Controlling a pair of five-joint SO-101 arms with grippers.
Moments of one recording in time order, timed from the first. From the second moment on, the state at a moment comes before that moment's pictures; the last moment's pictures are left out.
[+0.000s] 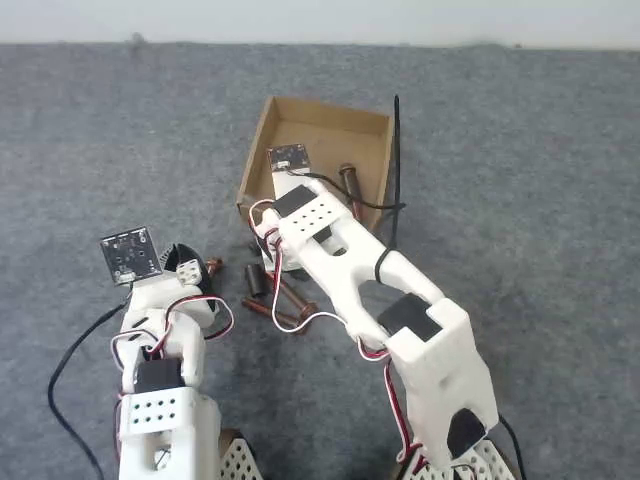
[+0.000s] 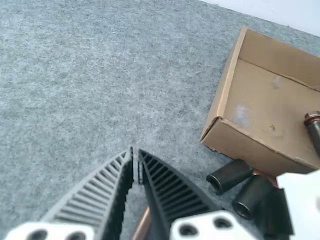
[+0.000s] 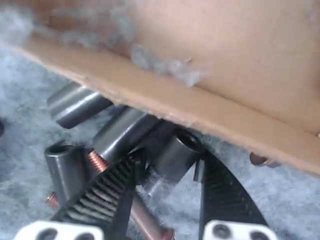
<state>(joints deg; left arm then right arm) -14.6 -74.5 97.8 22.2 14.5 -42.7 31.5 -8.0 68.0 -27.3</state>
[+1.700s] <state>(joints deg) -14.6 -74.5 97.8 22.2 14.5 -10.5 17.5 2.4 86.4 -14.8</state>
